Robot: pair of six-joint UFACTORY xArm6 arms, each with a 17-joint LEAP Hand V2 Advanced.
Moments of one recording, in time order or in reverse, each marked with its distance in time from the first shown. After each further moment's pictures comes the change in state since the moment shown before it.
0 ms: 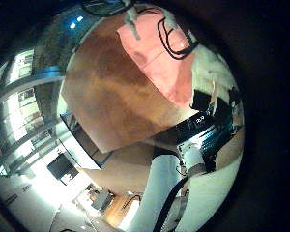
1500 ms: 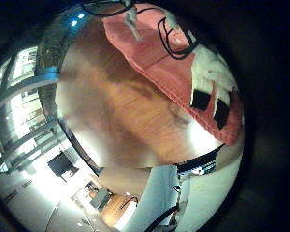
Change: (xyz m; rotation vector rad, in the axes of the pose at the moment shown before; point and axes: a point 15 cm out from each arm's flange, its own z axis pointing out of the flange) left arm 0.008 -0.140 0.081 -0.029 -0.042 -0.046; right arm 0.005 0.005 0.257 -0.422 0.162 -0.112
